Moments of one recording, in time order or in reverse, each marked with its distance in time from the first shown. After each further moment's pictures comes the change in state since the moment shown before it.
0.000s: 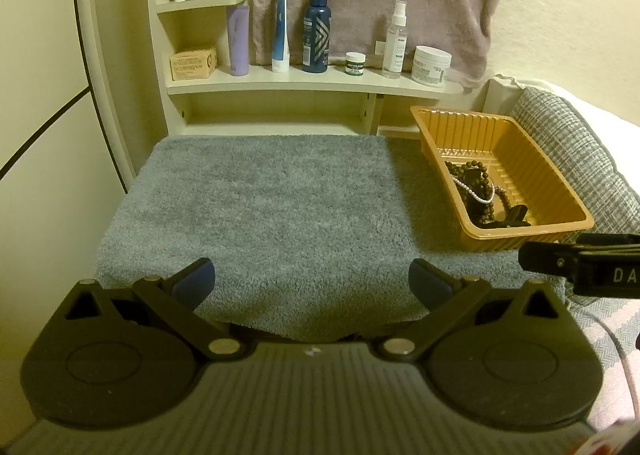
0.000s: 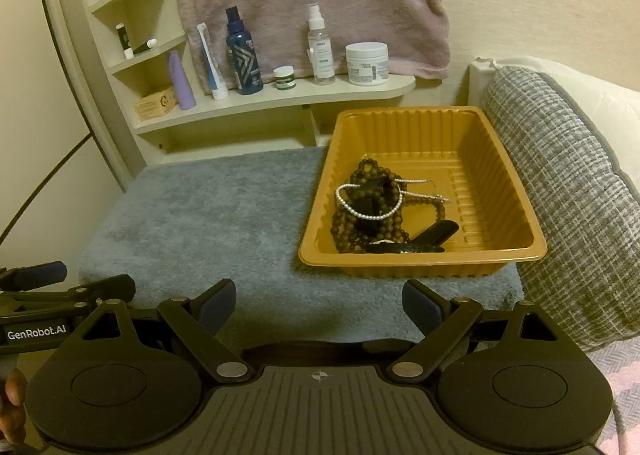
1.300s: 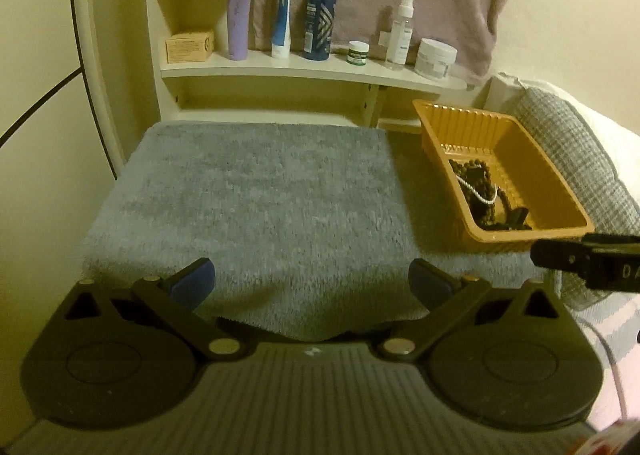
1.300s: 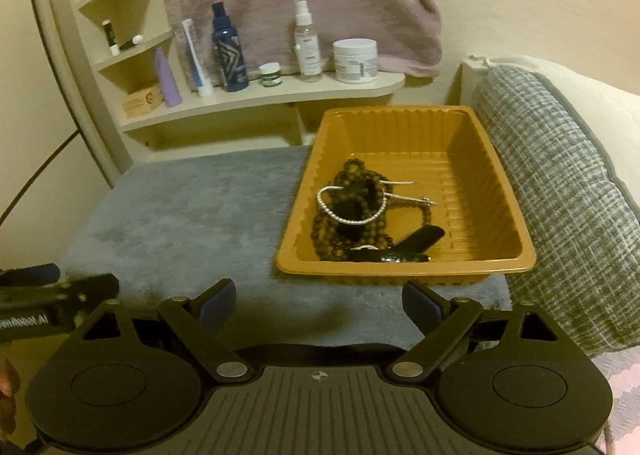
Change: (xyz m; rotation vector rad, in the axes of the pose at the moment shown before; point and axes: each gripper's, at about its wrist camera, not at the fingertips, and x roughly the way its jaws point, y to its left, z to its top) left arm 0.014 0.007 0.002 -0.029 0.036 -0.029; right arm 0.008 -0.011 0.008 -0.014 0.019 -0.021
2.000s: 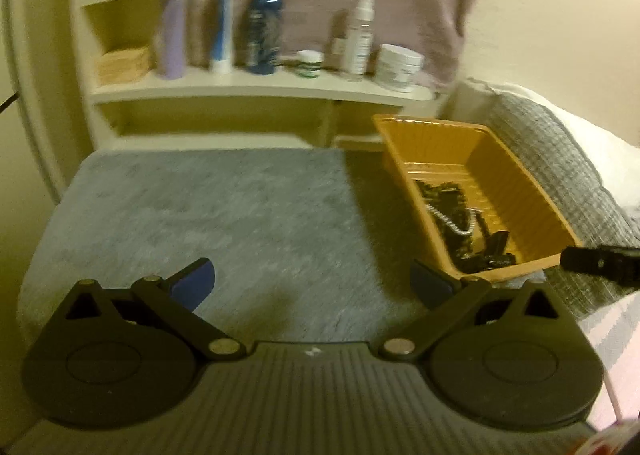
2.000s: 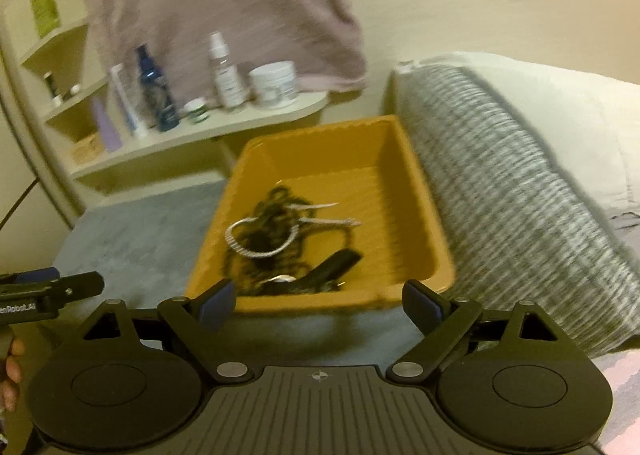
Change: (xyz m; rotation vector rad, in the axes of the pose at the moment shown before) left arm 0.048 -0.017 0.028 0.034 -0.033 -0.103; right arm 0.000 -0.064 0.006 0.098 -0.054 -0.057
